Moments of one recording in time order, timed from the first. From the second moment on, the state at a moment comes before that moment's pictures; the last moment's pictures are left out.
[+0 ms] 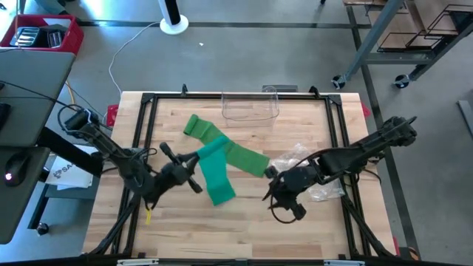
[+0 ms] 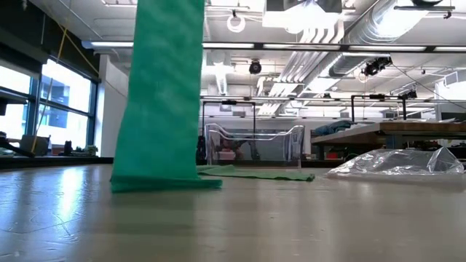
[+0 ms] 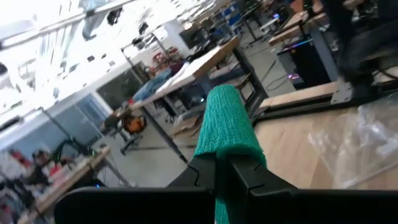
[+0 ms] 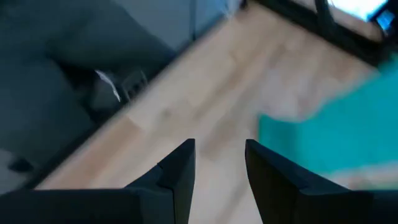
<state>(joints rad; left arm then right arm) -0.68 1.26 0.89 0.46 -1.42 0.63 0.42 1.42 1.17 -0.42 -0.09 -0.24</state>
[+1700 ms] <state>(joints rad) -0.65 1.01 0.44 0.19 -1.46 -0.06 0.27 2.01 1.47 -0.55 -0.17 -0.27</state>
